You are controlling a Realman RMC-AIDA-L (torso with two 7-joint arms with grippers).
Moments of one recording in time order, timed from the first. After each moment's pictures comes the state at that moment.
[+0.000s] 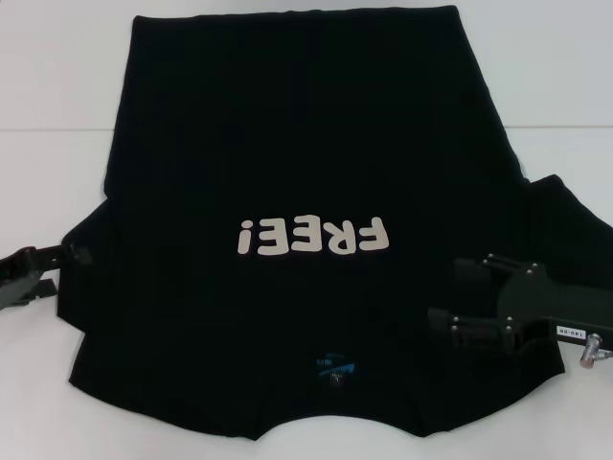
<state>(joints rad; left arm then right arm) -0.53 -1.90 0.48 0.47 2.26 1.15 -2.33 0.50 2.09 -0.66 -0.56 -2.01 -1.42 1.17</state>
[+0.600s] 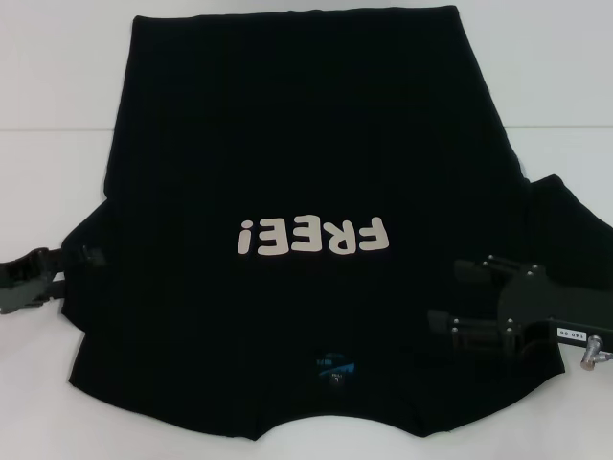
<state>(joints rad) -0.53 -1.90 0.48 0.46 2.25 1.18 -2.33 0.50 2.09 -0.66 -0.56 -2.01 -1.42 1.17</state>
